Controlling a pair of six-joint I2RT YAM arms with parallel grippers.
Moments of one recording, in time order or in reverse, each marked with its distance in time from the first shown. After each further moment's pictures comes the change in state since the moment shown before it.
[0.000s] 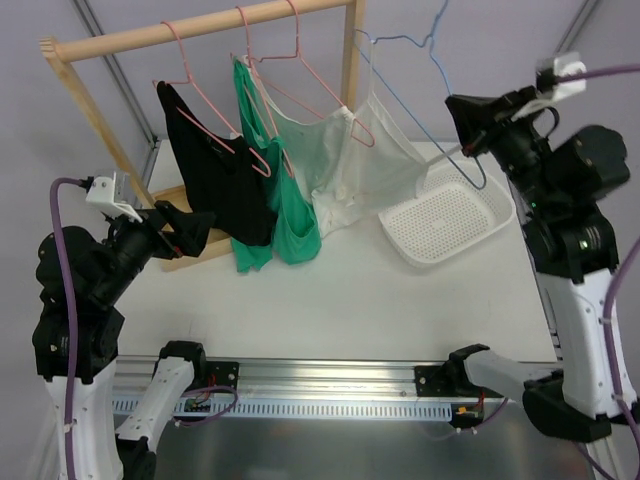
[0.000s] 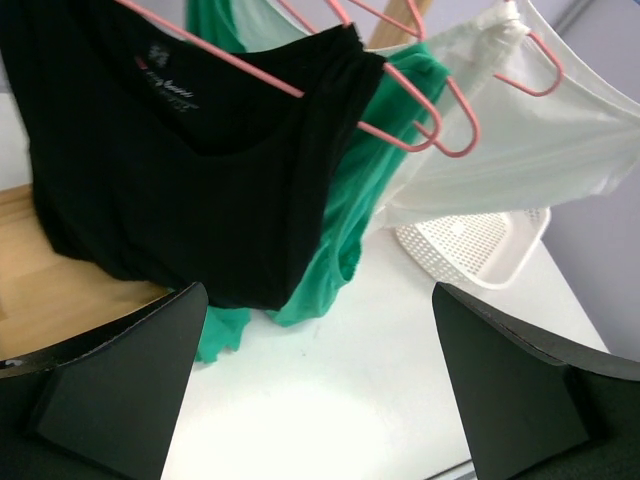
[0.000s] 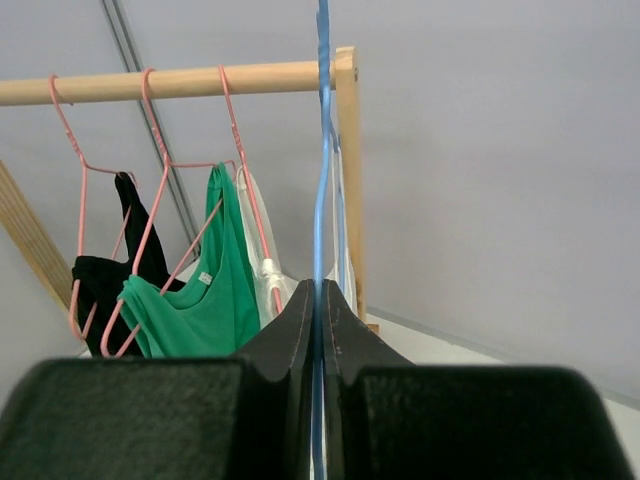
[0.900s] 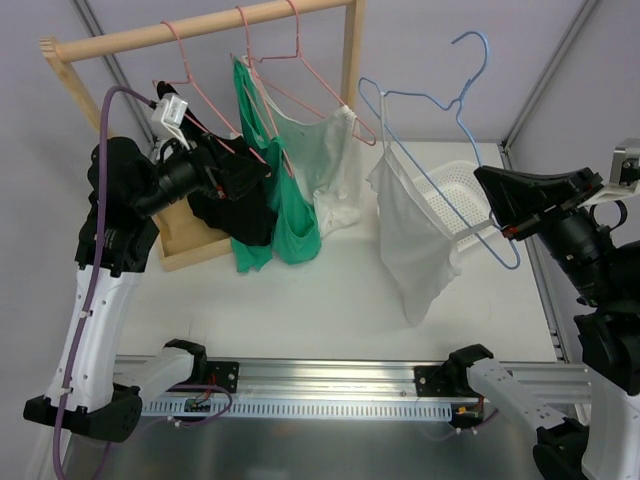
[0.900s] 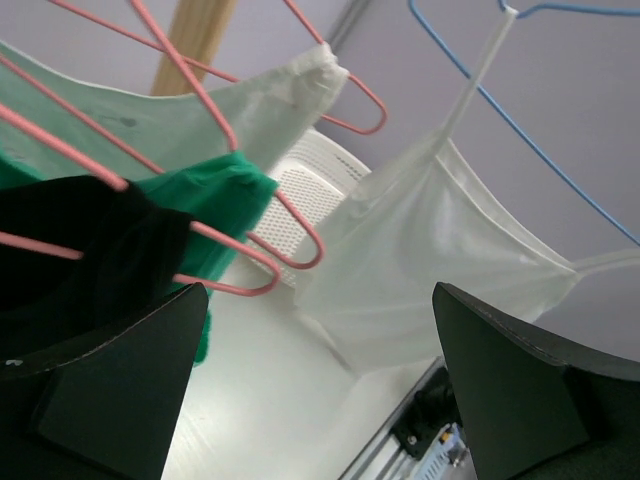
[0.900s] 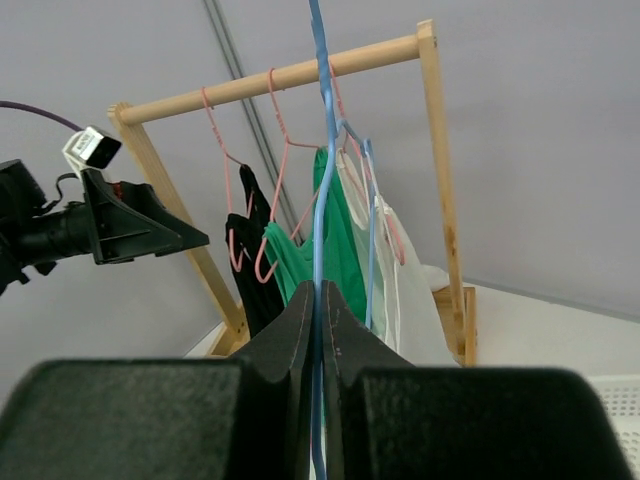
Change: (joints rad) left arm -0.137 0.393 0.116 0.338 0.308 -0.209; right arm 0.000 -0.388 -0.128 -0.202 -0.042 0.220
